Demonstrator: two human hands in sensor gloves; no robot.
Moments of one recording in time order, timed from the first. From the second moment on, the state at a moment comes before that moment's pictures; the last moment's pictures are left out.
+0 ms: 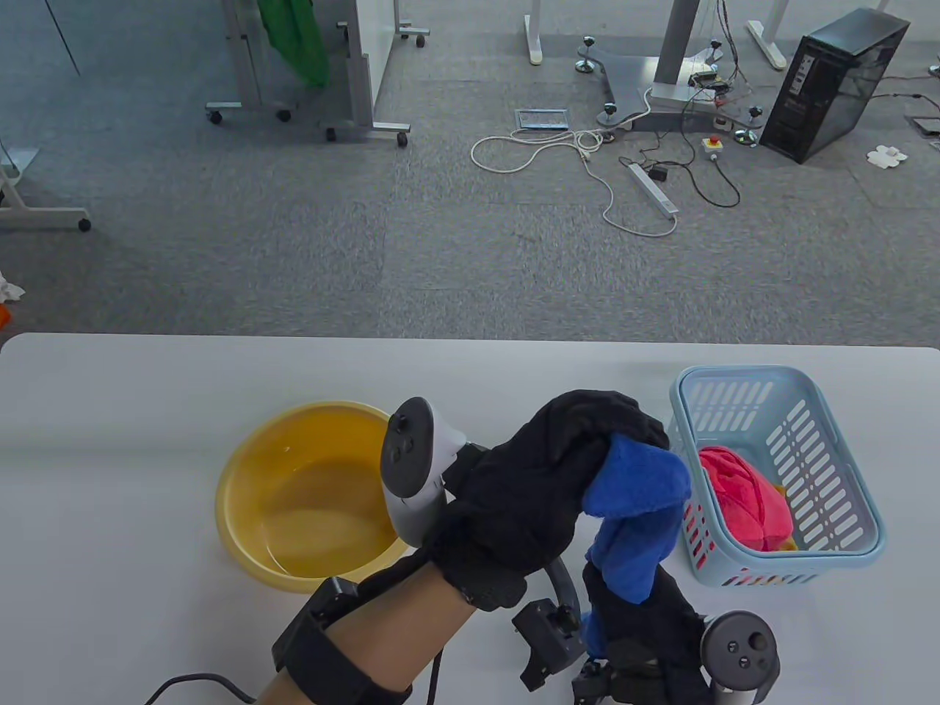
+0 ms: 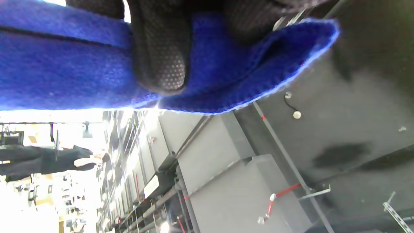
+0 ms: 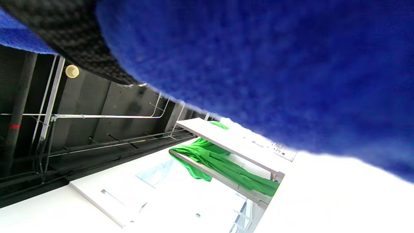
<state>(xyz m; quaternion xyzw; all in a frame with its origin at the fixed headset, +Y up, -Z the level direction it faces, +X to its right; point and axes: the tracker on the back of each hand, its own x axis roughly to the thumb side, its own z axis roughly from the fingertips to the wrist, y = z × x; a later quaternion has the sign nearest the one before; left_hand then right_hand) -0.028 -0.467 -0.257 -0.06 -0.39 0.75 0.53 0.192 -0.700 -0.210 0.04 -0.18 0.79 0.59</state>
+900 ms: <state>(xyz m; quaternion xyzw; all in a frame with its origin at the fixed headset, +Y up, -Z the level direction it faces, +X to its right) -0.078 -0.641 -0.278 -0.08 -0.18 0.62 0.76 0.209 -0.683 -0.202 0.04 -0.22 0.75 0.62</state>
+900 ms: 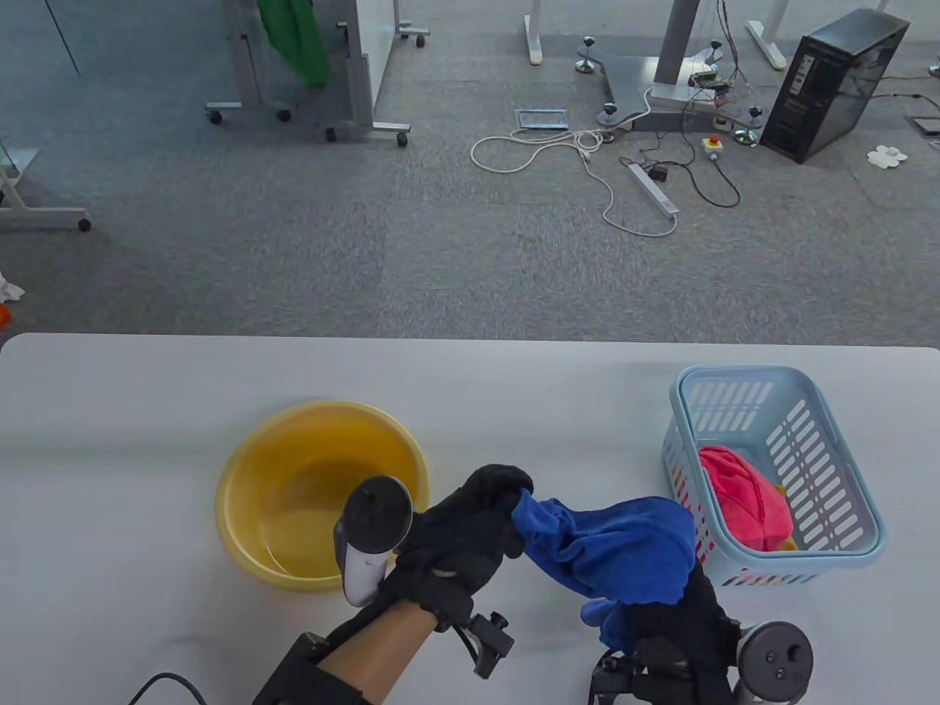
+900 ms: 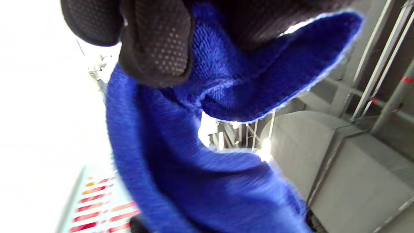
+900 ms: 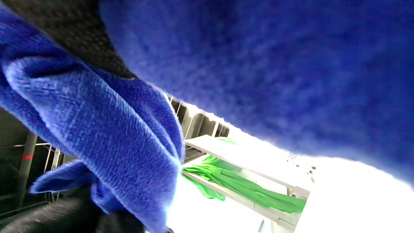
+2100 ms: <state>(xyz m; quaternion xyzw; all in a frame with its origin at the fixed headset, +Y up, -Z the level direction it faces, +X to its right) -0.036 -0.778 -0.248 -0.06 -0.20 0.62 0.76 0.204 -0.686 -0.204 0.07 -0.22 0.72 0.66</state>
